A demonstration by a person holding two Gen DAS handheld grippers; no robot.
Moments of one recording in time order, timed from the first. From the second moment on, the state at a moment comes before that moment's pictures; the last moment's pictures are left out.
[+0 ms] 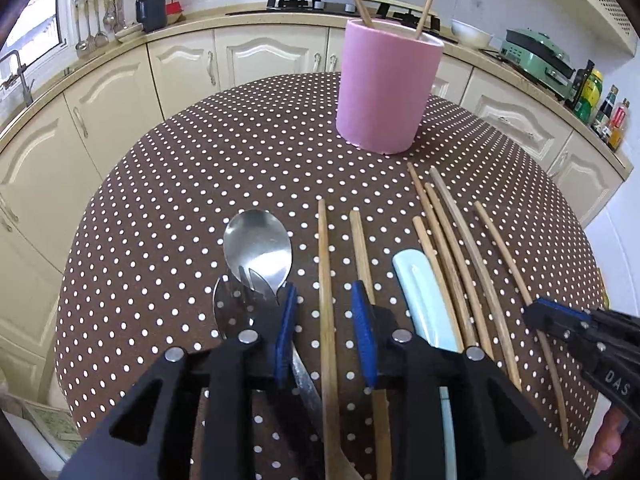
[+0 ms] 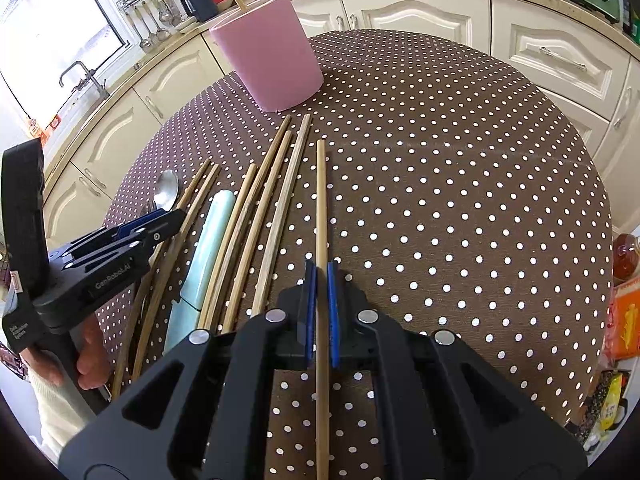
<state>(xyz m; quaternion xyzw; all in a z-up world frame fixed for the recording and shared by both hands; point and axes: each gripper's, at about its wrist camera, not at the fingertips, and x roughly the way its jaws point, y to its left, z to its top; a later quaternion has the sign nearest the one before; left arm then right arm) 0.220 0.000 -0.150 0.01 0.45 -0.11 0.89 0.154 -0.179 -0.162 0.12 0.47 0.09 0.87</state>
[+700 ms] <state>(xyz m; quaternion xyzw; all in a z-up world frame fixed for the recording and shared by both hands) 0.239 0.001 -0.144 0.04 0.43 -0.10 0.89 0.156 -0.182 -0.157 0.13 0.46 0.08 0.87</state>
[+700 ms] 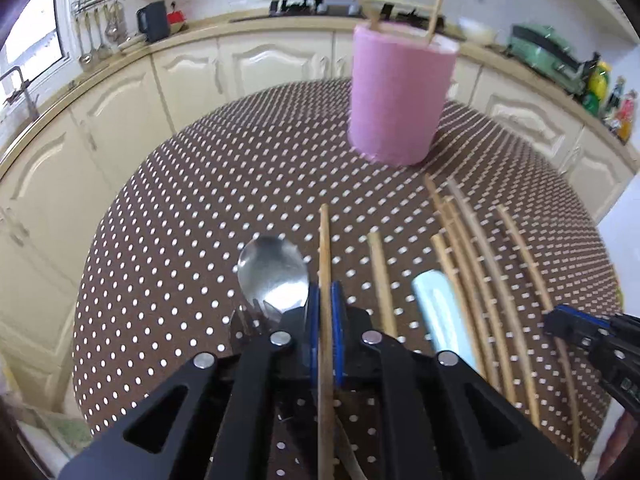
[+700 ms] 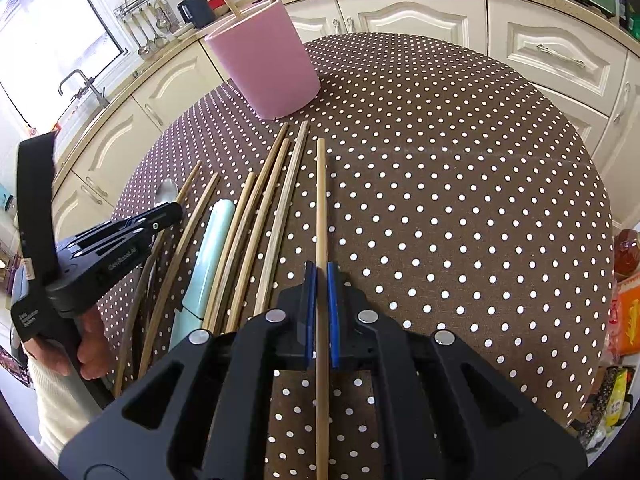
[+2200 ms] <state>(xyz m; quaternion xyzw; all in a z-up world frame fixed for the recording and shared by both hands) 0.285 -0.026 0.080 -0.04 0.17 -0.17 0.97 0.281 -0.198 0.003 0.14 0.07 0.11 0.98</state>
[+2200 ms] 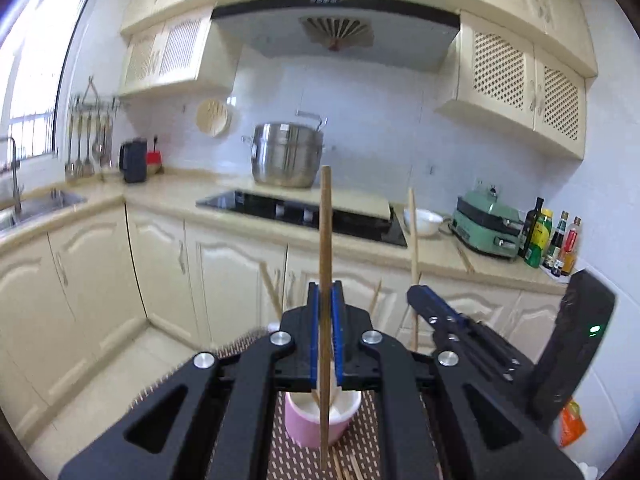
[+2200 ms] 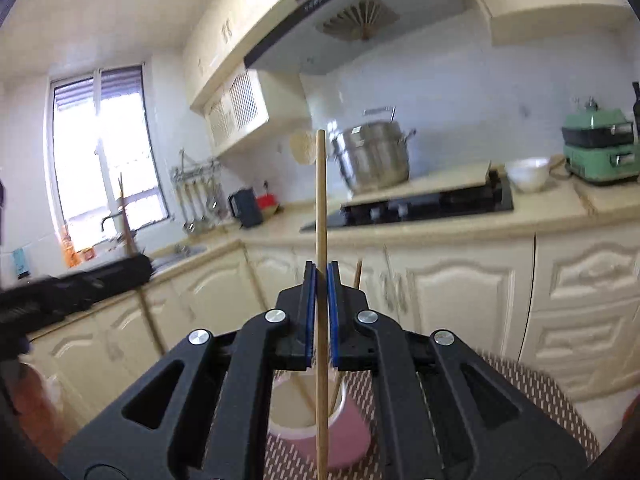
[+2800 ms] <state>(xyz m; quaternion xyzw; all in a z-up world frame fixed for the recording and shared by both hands) 0.361 -0.036 0.059 -0.02 0.19 -0.14 0.97 0.343 -0.187 -0.025 0.14 0.03 0.14 0.98</state>
